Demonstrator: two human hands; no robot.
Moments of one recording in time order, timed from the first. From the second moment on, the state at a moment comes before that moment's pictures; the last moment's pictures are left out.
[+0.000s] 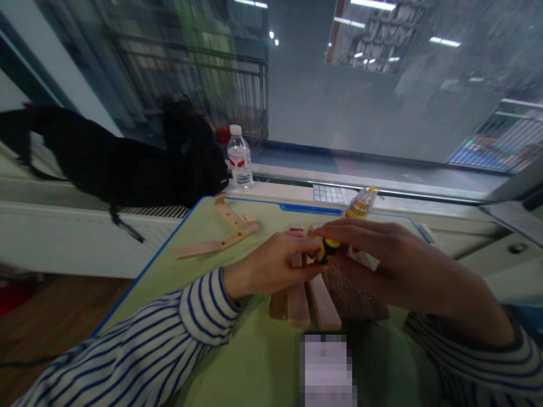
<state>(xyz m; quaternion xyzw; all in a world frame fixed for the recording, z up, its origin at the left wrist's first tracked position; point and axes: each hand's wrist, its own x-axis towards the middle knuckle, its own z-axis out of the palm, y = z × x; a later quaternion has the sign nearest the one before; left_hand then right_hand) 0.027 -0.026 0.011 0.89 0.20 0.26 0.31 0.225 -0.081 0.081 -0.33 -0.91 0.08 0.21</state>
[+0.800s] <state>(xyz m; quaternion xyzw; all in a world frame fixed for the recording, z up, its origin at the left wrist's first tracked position) 0.029 -0.029 0.009 0.90 0.24 0.27 0.23 0.224 -0.079 0.078 -0.36 -0.91 0.07 0.20</state>
